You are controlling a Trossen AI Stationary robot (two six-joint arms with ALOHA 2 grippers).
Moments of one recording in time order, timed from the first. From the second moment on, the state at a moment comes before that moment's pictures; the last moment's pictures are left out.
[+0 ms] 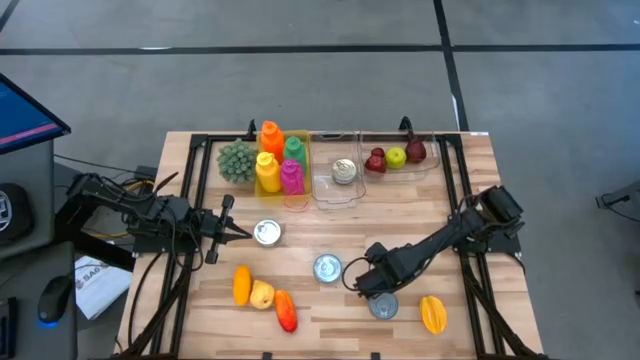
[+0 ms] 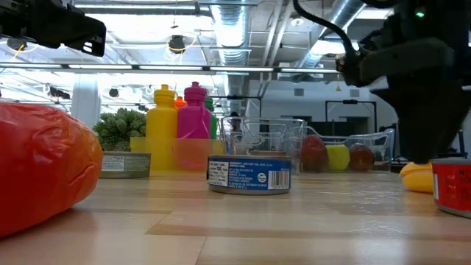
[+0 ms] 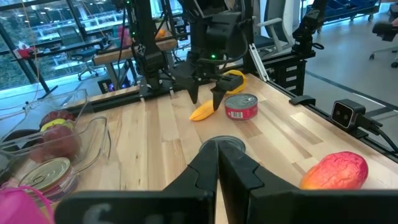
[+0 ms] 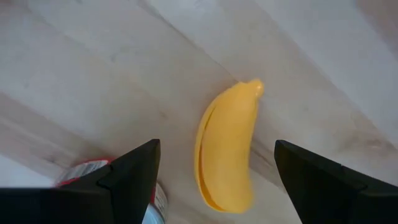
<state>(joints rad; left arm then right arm) -0.30 0.35 0.21 0.01 -0.13 0.17 0.50 1.85 1.24 -1.04 0.09 1.37</state>
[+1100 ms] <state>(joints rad) -0.30 0.35 0.21 0.01 -0.13 0.17 0.51 1.85 1.12 -0.88 0.03 1.36</state>
